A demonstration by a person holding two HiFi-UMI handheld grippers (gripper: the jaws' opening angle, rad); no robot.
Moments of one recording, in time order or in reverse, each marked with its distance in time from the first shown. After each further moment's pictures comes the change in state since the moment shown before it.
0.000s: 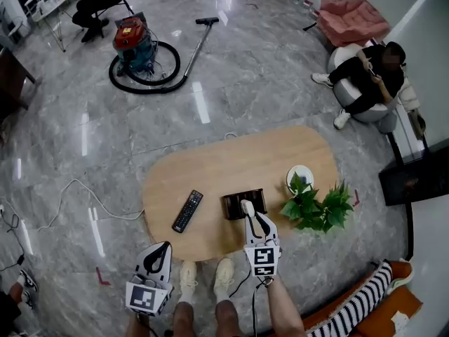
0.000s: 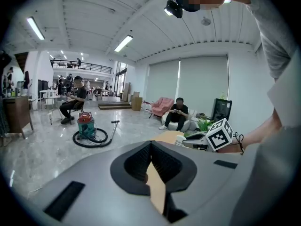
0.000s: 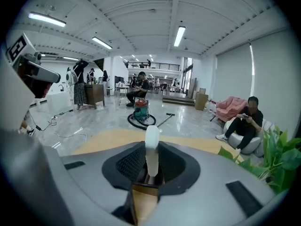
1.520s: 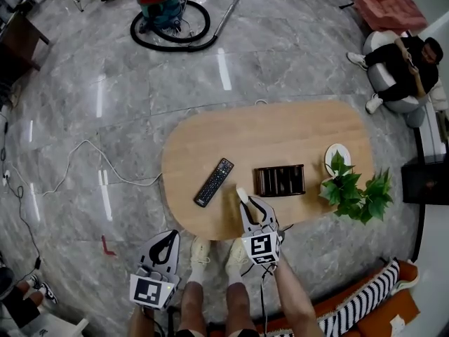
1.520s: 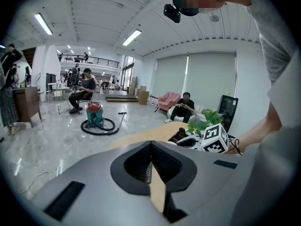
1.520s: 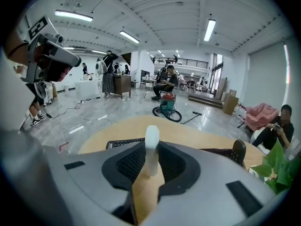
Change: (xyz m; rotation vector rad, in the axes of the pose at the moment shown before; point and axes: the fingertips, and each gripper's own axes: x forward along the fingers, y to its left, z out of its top) left arm -0.028 0.039 -0.090 -0.080 0.052 0.073; right arm 0.055 0.134 -0.065 -0.206 0.040 0.264
